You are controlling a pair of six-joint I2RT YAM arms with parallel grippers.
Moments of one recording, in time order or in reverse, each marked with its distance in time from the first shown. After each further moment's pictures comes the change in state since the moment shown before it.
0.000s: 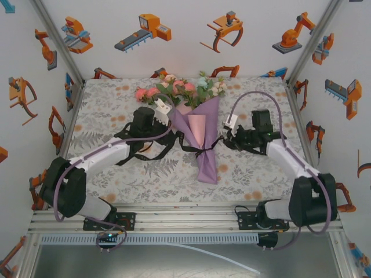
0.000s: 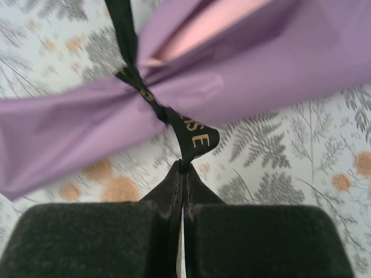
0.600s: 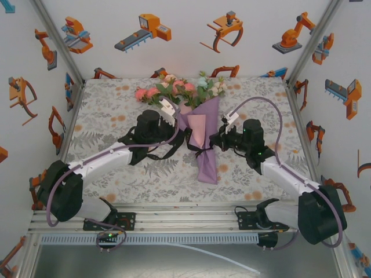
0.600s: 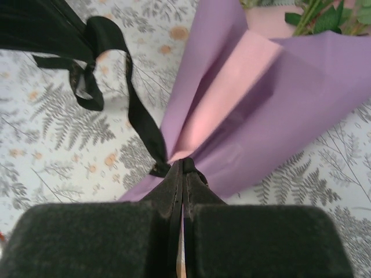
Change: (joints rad) left arm -0.101 -0.031 -0.005 0.145 -0.067 -0.026; right arm 0.198 -0.091 -0.182 0.557 0.233 0.693
